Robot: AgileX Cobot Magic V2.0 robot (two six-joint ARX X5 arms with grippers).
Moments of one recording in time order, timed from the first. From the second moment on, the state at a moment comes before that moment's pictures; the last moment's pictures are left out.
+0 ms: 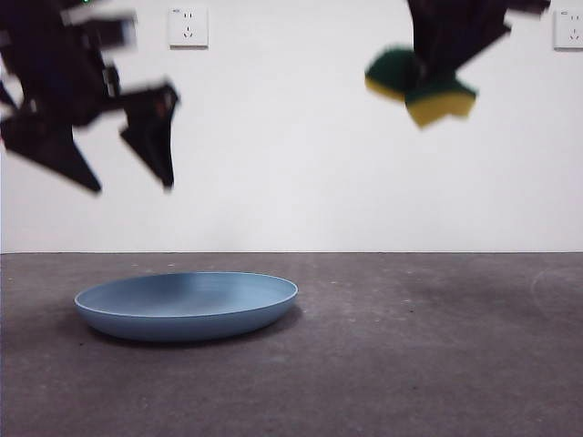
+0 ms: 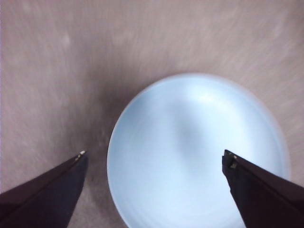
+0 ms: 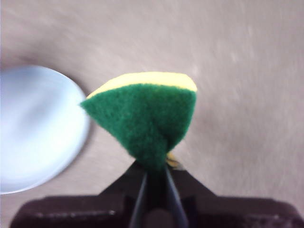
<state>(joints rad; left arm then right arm) -0.38 1.37 1.02 -0.43 -0.01 -0.09 0.57 1.39 1.25 -0.66 0.21 0.07</state>
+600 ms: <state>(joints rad) -0.47 1.08 1.02 -0.52 0.07 -0.15 0.49 1.87 1.25 -0.58 0.03 0.10</state>
